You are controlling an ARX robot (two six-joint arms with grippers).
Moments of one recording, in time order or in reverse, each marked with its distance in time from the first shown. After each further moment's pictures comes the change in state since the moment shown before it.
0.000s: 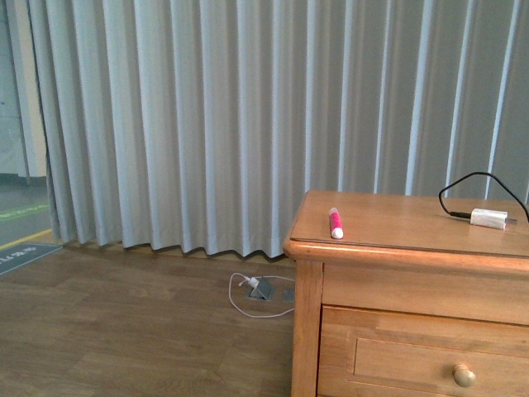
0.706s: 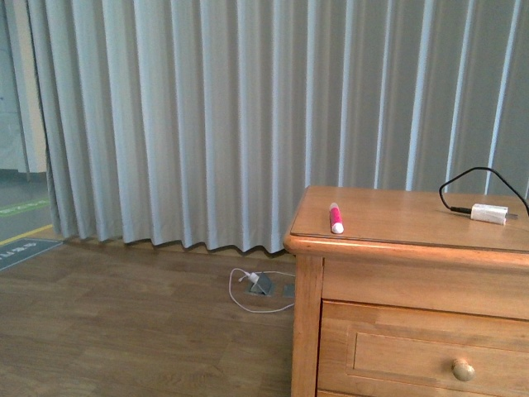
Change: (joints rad) left arm 0.000 0.000 0.000 0.000 0.000 0.000; right arm 0.000 0.000 0.000 0.000 0.000 0.000
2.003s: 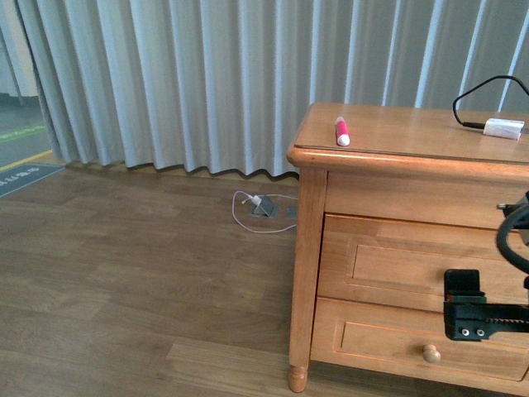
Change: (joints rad) left arm 0.000 0.000 0.000 0.000 0.000 0.000; right arm 0.113 1.865 0.638 0.779 0.172 0.055
